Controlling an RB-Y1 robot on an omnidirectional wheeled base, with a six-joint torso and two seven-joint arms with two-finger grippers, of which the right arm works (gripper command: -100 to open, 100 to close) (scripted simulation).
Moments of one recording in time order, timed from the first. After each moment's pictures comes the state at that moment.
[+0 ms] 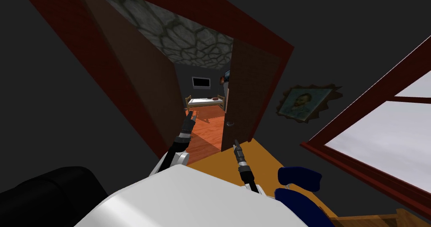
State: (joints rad) arm 0.13 -0.11 0.23 -1.10 0.06 -0.71 -0.11
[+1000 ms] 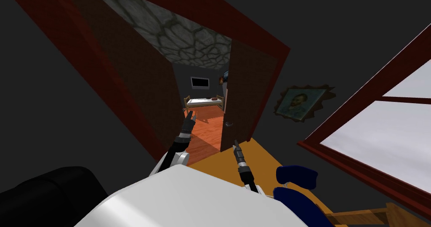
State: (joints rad) arm 0.13 -0.11 0.23 -1.09 0.06 -0.71 -0.12
